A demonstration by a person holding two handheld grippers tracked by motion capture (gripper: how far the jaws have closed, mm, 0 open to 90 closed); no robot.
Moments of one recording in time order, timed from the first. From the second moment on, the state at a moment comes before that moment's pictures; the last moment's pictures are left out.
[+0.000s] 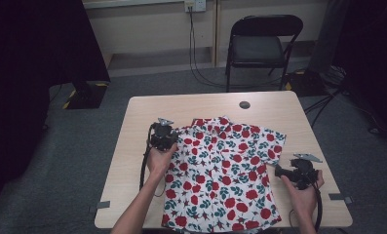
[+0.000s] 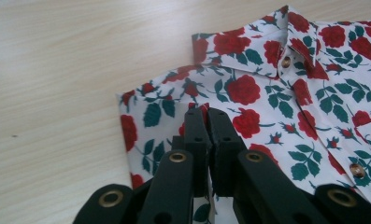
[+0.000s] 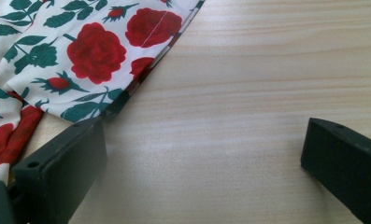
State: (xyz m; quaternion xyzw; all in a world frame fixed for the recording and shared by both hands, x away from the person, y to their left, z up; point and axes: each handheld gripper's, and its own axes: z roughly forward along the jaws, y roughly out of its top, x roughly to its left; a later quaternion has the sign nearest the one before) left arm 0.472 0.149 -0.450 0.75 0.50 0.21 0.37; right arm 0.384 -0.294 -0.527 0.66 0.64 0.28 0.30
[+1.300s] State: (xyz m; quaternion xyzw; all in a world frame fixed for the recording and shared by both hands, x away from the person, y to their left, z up) left arm 0.507 0.107 -0.503 0.77 0.52 0.18 0.31; right arm 0.384 -0.294 -0.527 0.66 0.64 0.28 0.30
